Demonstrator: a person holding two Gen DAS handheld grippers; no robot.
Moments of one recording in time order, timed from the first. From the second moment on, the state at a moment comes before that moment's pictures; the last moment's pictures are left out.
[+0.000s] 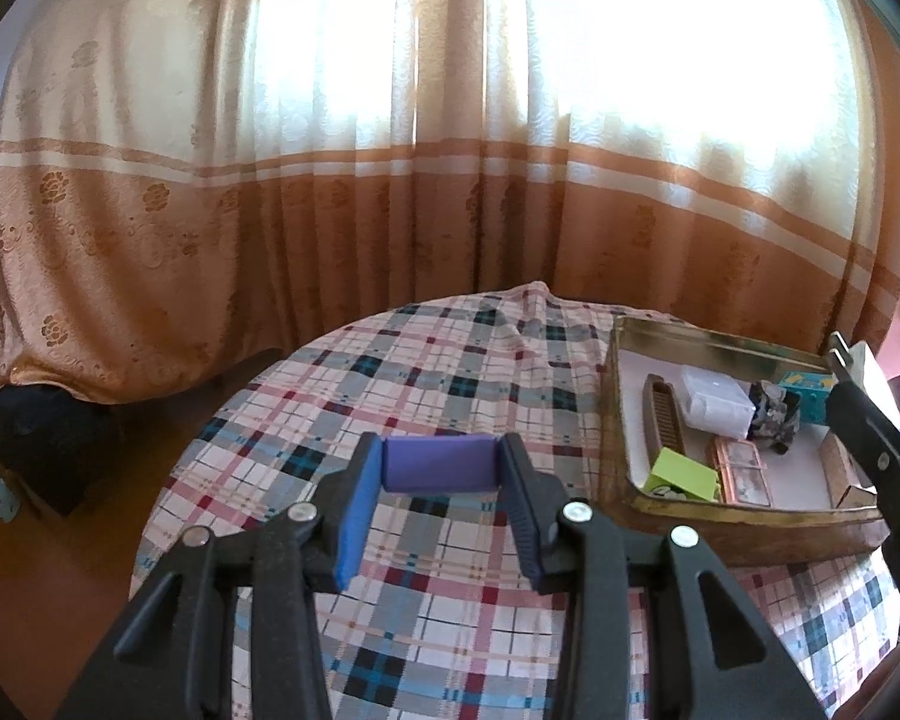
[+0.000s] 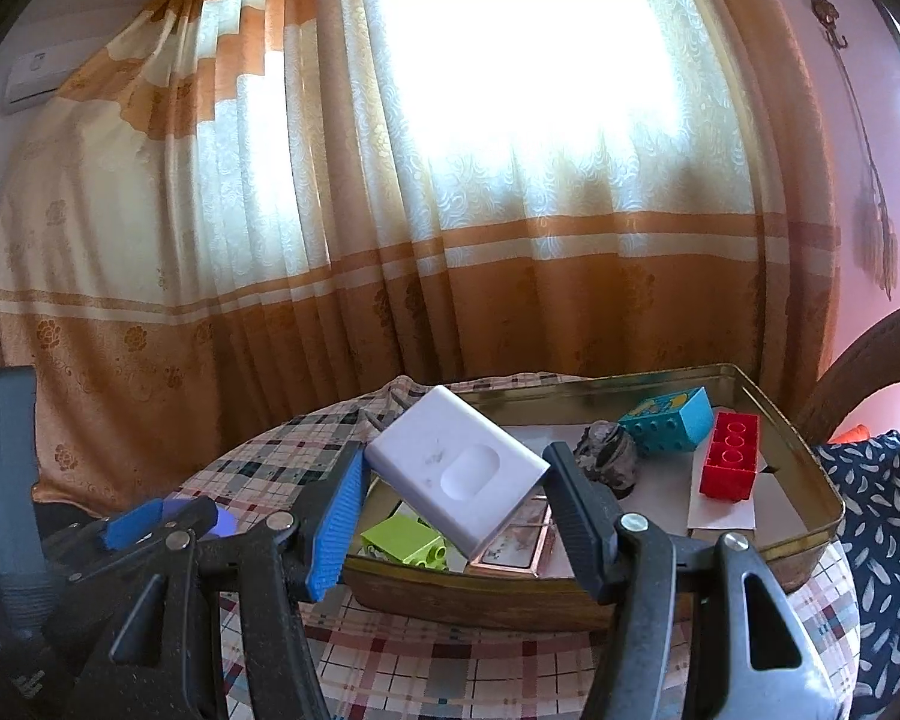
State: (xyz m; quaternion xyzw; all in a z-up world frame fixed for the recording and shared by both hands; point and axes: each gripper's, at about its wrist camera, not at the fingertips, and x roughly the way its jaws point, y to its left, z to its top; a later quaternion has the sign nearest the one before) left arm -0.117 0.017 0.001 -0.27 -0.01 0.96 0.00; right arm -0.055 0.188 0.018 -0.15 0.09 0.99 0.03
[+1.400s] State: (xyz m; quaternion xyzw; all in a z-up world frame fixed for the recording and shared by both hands) left arm -0.118 0.075 0.008 -0.26 0.01 0.96 0.05; right arm -0.038 0.258 0.018 -0.14 0.12 0.98 0.10
